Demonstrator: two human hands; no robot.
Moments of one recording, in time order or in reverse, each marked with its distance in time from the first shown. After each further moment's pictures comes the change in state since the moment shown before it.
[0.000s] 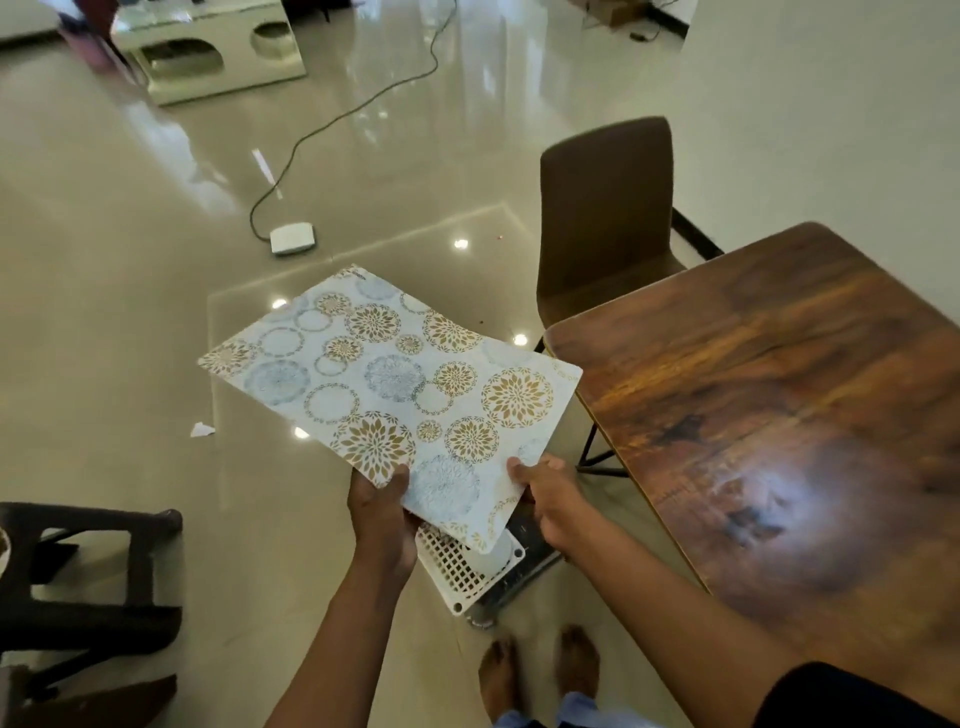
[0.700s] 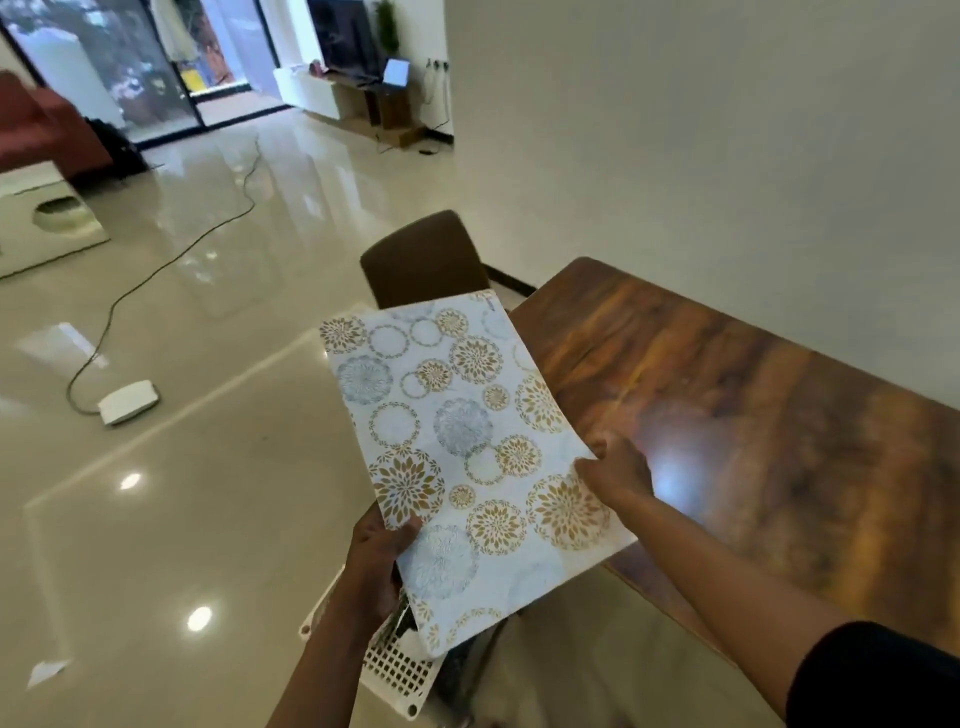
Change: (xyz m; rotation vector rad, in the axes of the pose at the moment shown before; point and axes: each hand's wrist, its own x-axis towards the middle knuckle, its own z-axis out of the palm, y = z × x) left_hand -0.025 -0.010 0.074 0.336 -0.693 -0.103; right_hand -0.093 -0.071 -0.183 -0.673 0.676 -0.312
